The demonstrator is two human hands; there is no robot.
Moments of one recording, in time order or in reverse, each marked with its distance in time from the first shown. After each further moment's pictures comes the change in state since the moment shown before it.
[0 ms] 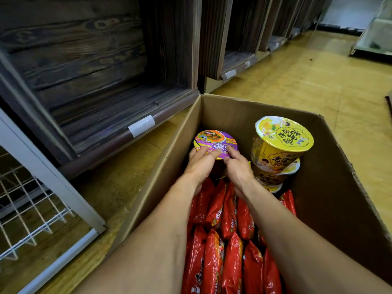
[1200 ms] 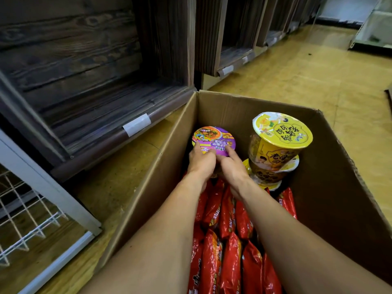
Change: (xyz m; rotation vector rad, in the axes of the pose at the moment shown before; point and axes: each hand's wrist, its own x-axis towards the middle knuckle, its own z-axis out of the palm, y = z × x) left_hand 0.003 0.006 0.017 0.033 0.078 -0.064; right_hand 0.015 0.014 0.001 0.048 -0.052 0.096
